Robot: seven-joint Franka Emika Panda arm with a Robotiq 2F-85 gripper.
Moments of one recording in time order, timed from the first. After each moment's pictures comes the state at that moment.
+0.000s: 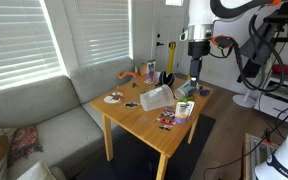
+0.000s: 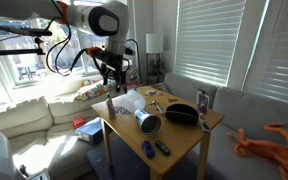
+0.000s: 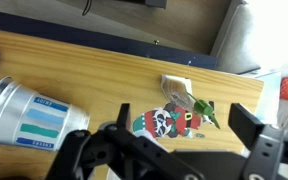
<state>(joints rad) 0.07 -0.30 -0.01 -2.04 0.13 1.60 -0.05</state>
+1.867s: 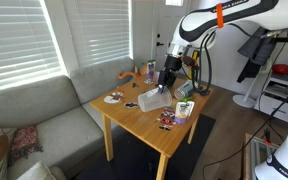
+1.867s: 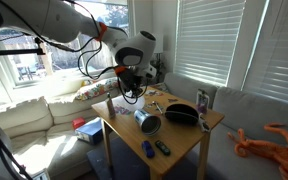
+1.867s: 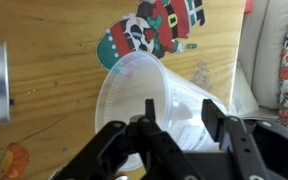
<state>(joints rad) 0.00 -0.04 -0.04 -2.04 0.52 2.00 -0.12</state>
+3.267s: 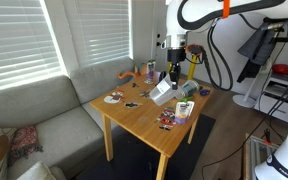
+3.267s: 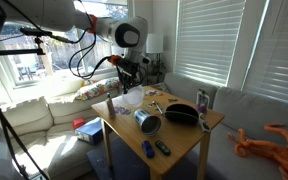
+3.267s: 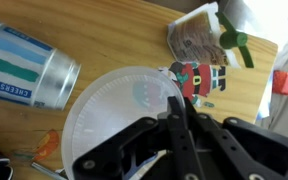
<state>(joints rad) 0.03 -0.02 0.01 -1.84 0.18 1.64 -0.14</state>
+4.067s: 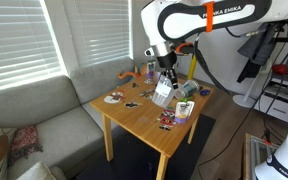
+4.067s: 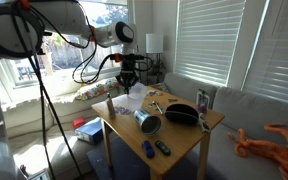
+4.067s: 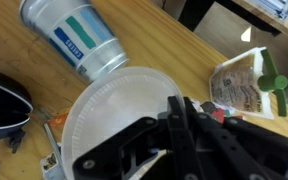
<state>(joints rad) 0.10 0.16 0.11 -1.61 -0.19 1.40 -0.35</state>
